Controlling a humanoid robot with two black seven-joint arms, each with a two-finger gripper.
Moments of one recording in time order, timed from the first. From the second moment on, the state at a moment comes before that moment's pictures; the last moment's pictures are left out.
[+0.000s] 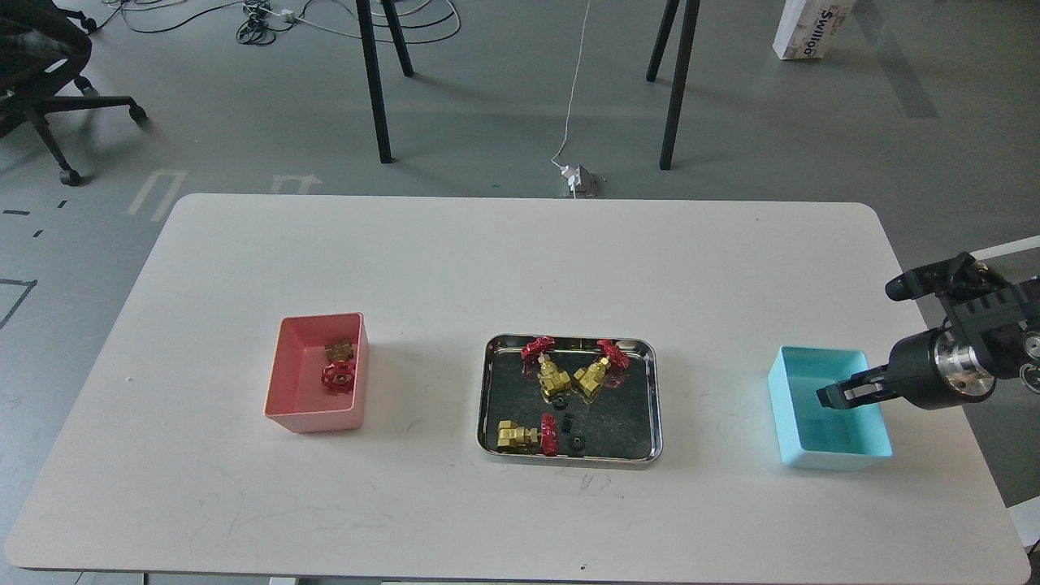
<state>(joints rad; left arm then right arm) -1.22 0.69 -0.80 -1.00 0.71 -0.16 -0.01 1.39 -0.80 -0.77 1.20 -1.17 0.30 0.28</state>
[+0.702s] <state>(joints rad) -1.21 0.68 -0.78 -1.00 0.72 -0.11 -0.01 1.40 -0.67 -0.14 0.87 -0.54 0.29 0.21</state>
